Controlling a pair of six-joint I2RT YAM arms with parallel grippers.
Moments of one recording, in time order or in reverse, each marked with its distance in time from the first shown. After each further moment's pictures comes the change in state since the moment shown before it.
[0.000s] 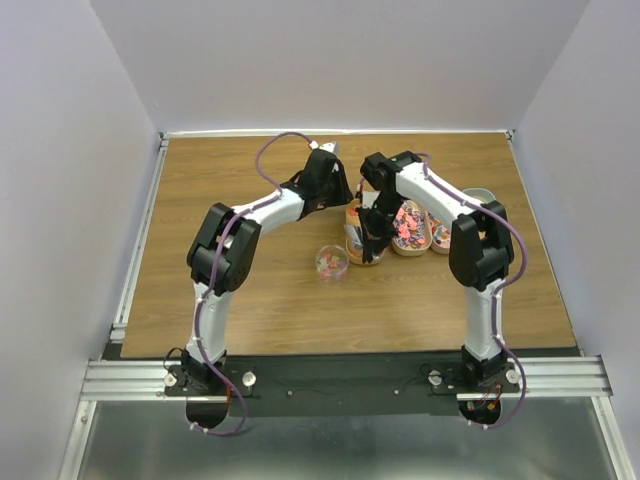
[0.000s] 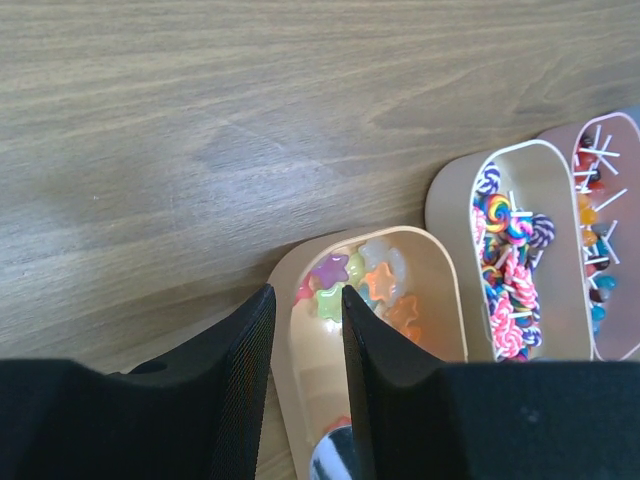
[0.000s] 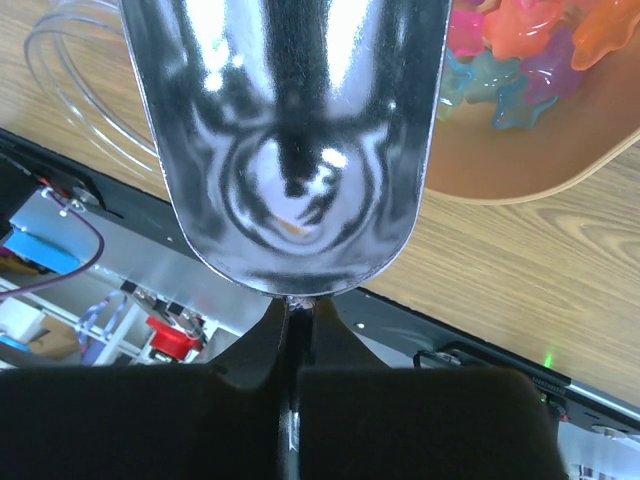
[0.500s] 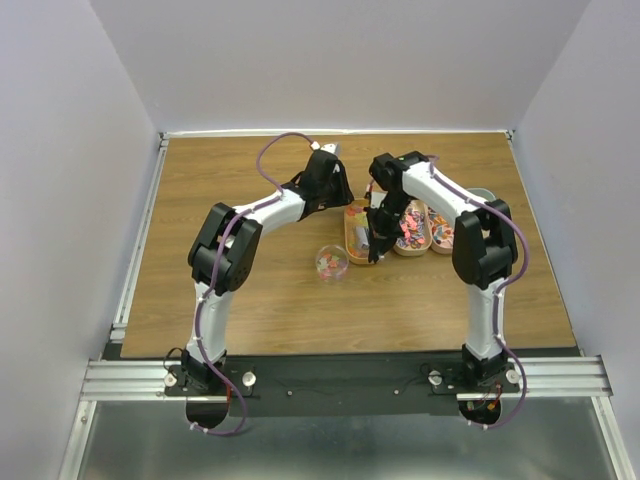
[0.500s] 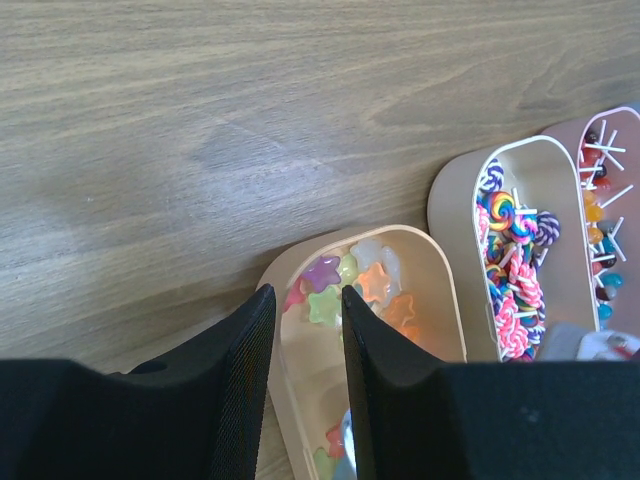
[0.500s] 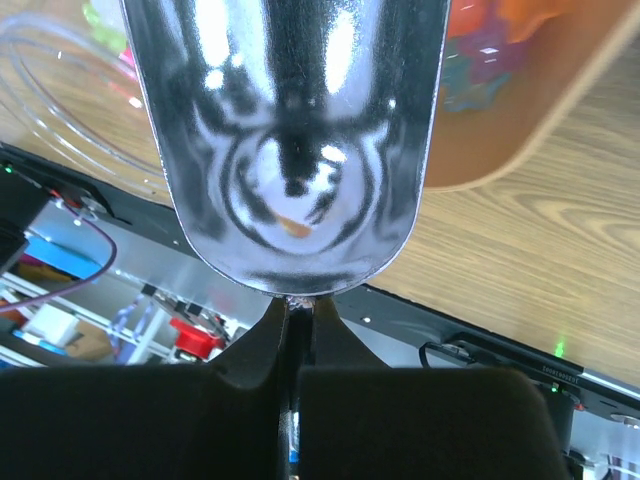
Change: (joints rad) left arm -0.004 0.016 0.000 0.008 0.000 0.008; right arm -0.039 0.001 -0.032 -0.003 -0.001 0.026
